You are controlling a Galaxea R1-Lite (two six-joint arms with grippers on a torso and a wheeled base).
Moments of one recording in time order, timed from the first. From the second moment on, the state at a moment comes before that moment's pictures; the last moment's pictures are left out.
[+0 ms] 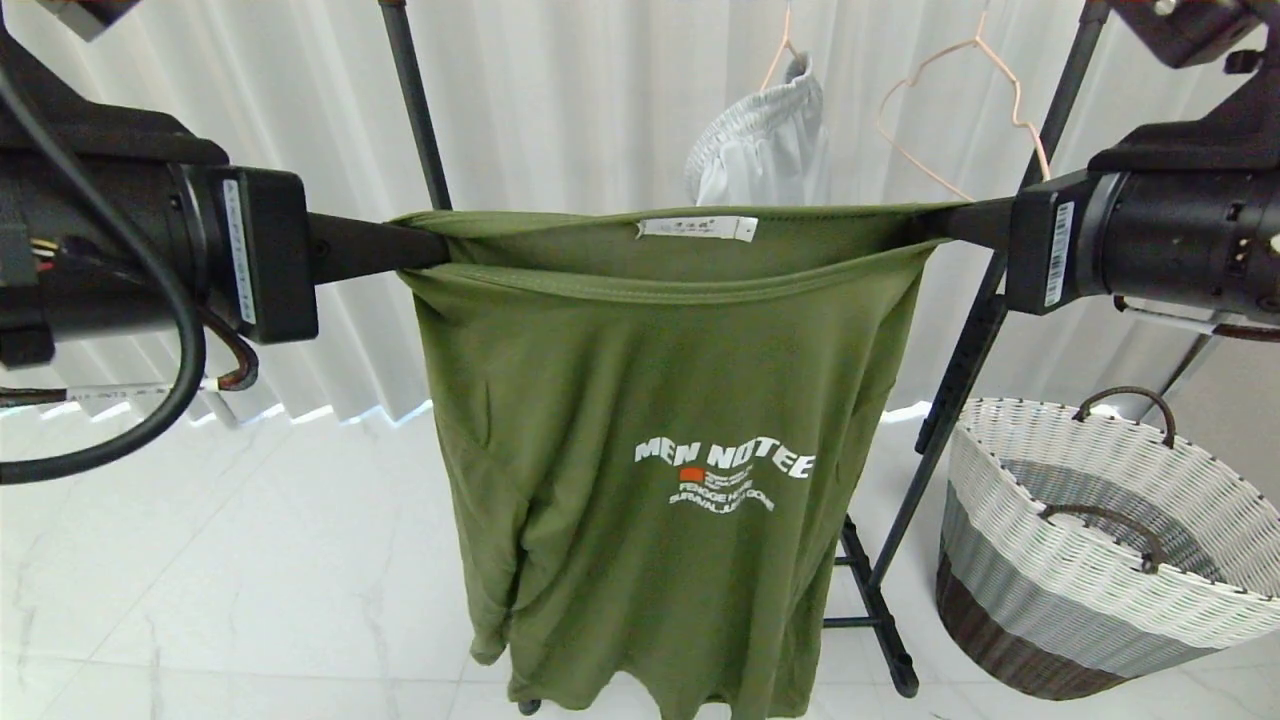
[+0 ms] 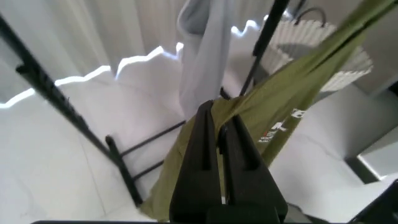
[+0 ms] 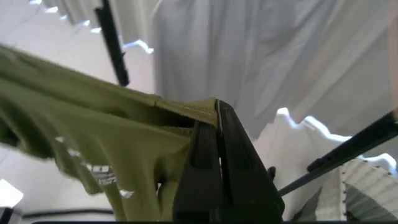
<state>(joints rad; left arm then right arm) -0.55 1.29 -1.33 0.31 -0.07 0.00 0.79 1.42 -1.34 0.04 -0.24 -0.04</state>
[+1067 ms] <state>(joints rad) -0.77 1.35 -1.14 -0.12 0.12 0.04 0.81 1.23 -1.35 0.47 -0.11 -0.02</state>
